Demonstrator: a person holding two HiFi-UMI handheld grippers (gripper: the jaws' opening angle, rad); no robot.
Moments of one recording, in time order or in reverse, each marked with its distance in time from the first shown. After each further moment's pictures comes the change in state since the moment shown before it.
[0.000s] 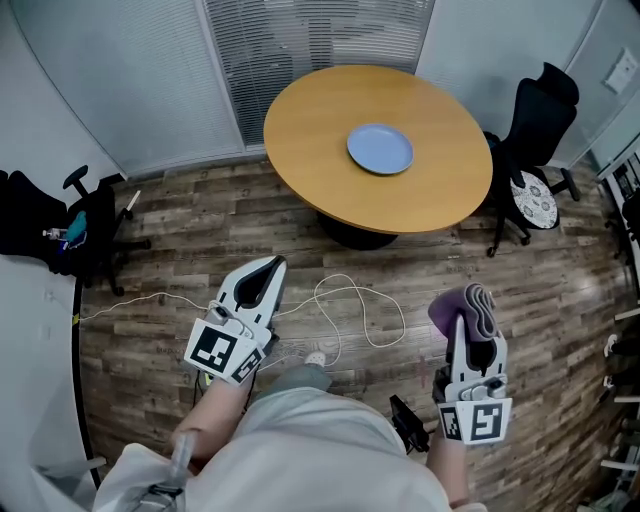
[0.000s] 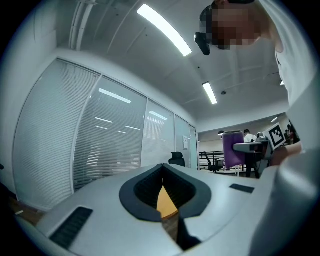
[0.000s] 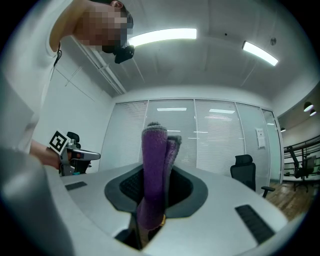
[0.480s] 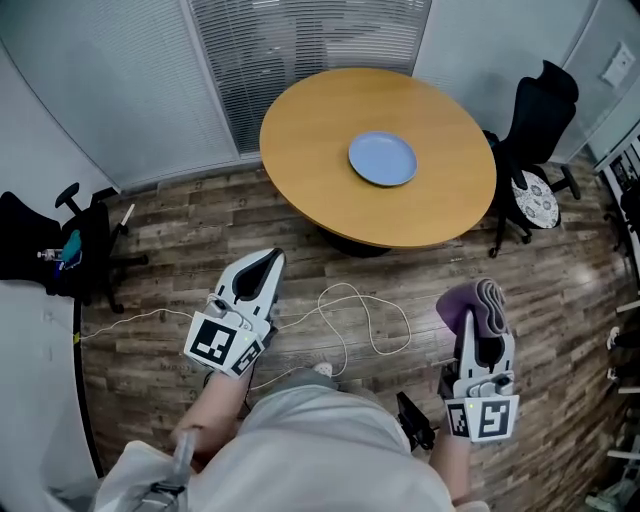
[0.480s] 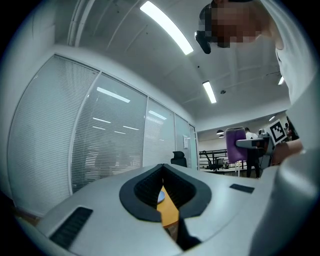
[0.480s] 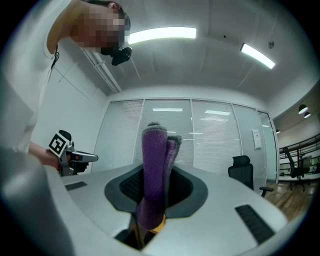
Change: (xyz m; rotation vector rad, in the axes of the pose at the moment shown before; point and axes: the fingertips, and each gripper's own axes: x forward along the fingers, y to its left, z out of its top) left arm 0.048 0.071 -0.007 0.019 0.000 -0.025; right arm 0.064 -0.003 -0.008 0.002 -0.009 -0.064
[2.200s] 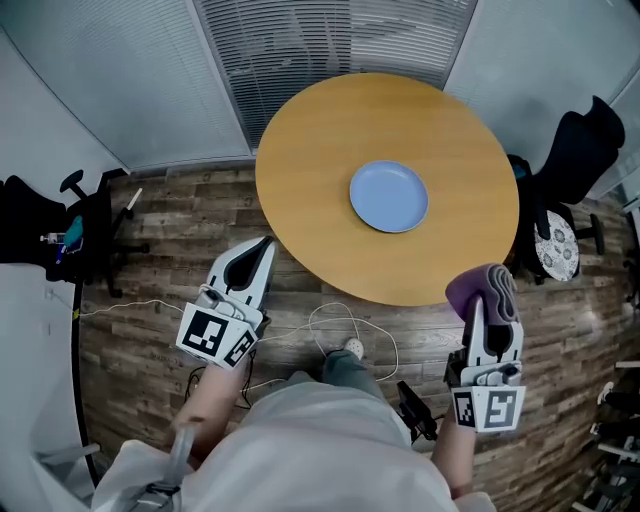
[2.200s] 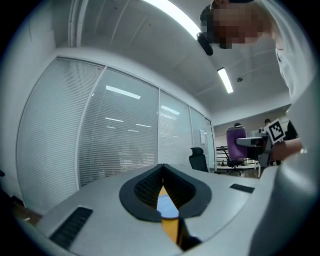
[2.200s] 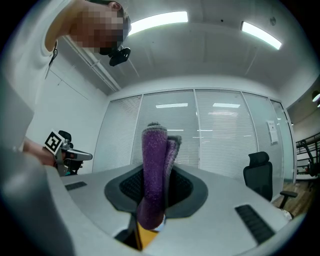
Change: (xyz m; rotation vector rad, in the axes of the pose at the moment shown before) left arm 0.179 0.077 -0.008 0.008 0.041 0.178; right arm 0.212 -0.135 -0.040 0.028 0.006 0.120
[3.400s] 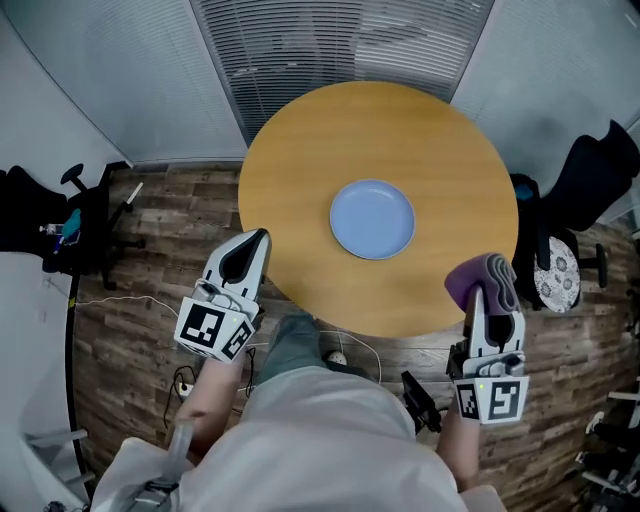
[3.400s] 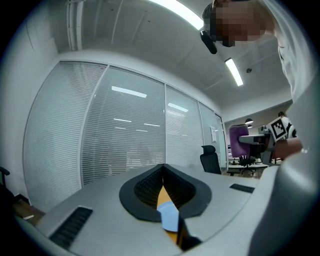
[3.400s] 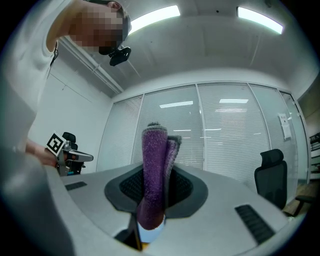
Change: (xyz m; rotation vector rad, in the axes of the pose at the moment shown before) left arm 0.097 0.002 -0.011 0.003 0.005 0.116; right arm 0.088 -0.089 -0.020 0.006 -0.025 0.112
